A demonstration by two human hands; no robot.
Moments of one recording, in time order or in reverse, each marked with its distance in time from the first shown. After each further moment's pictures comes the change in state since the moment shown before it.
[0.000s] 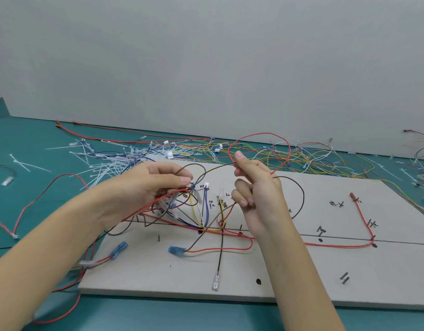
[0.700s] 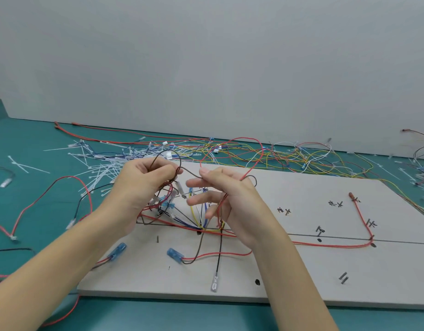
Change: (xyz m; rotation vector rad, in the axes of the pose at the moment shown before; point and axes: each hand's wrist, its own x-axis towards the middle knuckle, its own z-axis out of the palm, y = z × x) left_hand 0.006 -0.011 0.015 0.016 0.533 0.236; right_hand -0.013 0.008 0.010 -0.274 -0.380 0.141
